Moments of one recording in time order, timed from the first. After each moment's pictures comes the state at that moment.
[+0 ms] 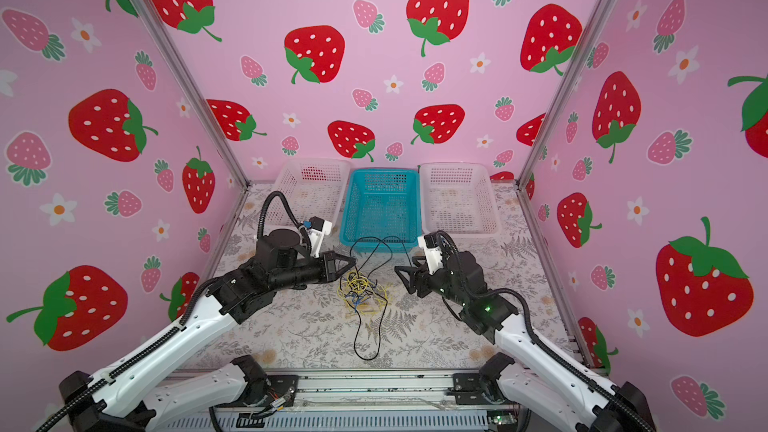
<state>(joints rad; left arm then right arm) -0.67 1.01 0.95 -0.41 0.31 -0.77 0.76 0.88 0.57 -0.02 -0.27 0.30</state>
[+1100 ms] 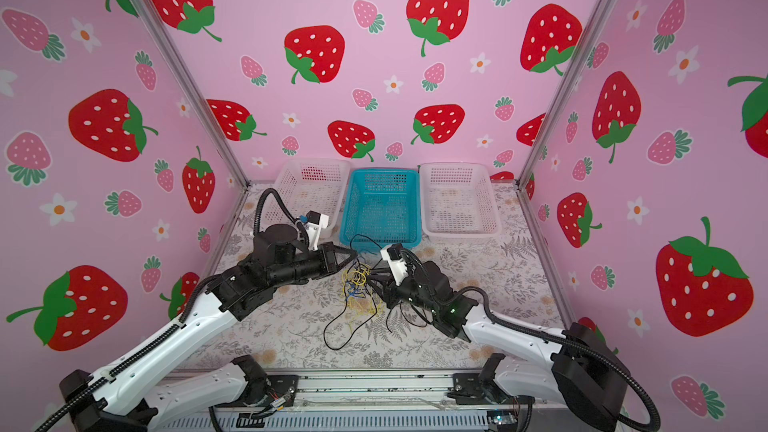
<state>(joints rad) -0.67 1.03 0.98 -0.36 0.32 -0.89 0.98 1.18 0.53 0.43 -0.20 0.33</state>
